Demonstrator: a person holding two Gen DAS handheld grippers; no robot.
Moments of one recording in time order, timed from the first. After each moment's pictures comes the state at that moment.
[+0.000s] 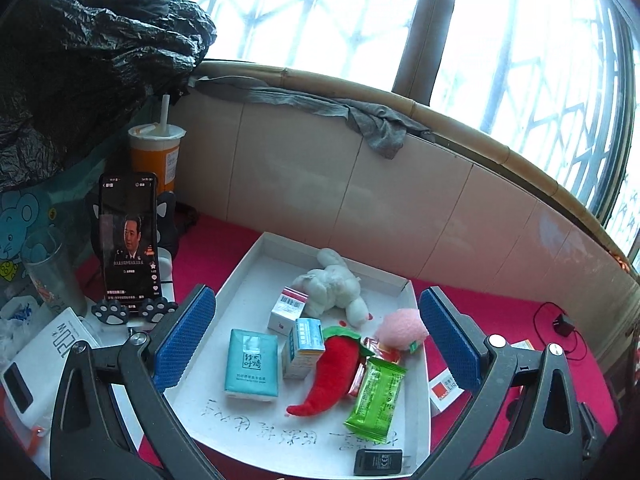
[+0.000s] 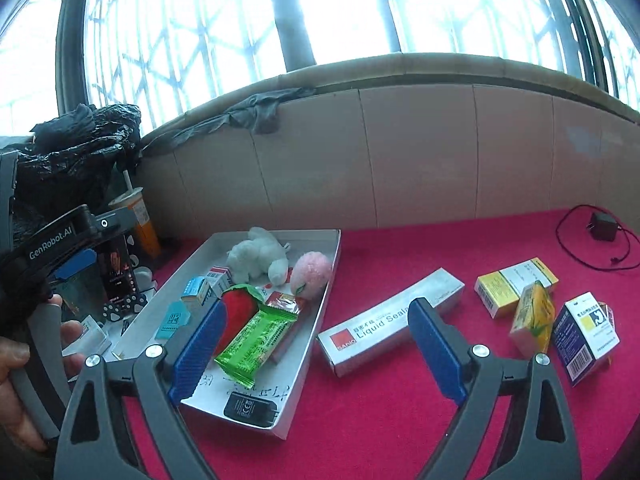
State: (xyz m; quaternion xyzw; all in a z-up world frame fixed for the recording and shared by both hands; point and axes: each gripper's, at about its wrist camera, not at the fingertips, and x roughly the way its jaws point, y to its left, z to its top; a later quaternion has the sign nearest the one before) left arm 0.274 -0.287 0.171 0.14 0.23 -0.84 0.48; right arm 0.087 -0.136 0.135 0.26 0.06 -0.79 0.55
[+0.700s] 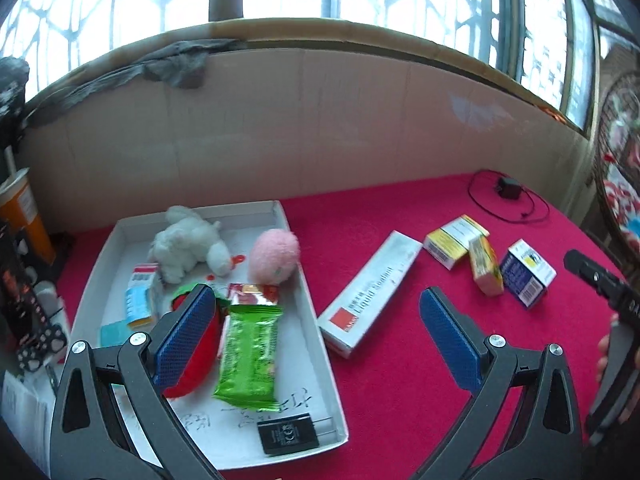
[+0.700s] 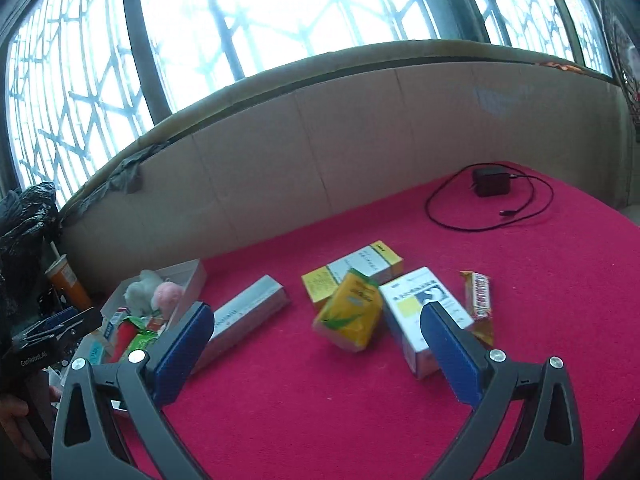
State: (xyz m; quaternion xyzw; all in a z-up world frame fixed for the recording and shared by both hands) left arm 0.146 -0.226 0.132 0.29 0.10 -0.91 0.28; right arm -0.045 -0.003 0.116 0.29 -0.03 -0.86 0.43
